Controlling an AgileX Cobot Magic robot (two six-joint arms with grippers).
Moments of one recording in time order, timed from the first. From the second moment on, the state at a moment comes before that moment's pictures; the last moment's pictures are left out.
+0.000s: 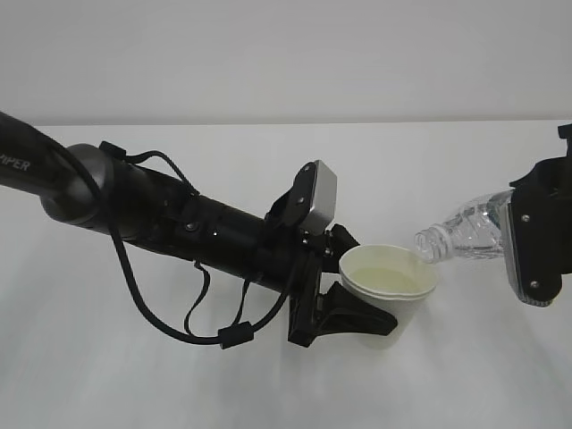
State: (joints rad) left arm -0.60 2.20 -1.22 1.46 -1.03 -0.79; right arm 0.24 1.30 -0.56 -1.64 0.14 0.06
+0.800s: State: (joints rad) left arm -0.60 2.20 -1.22 1.46 -1.03 -0.79; right arm 0.24 1.30 -0.56 -1.66 0.14 0.06
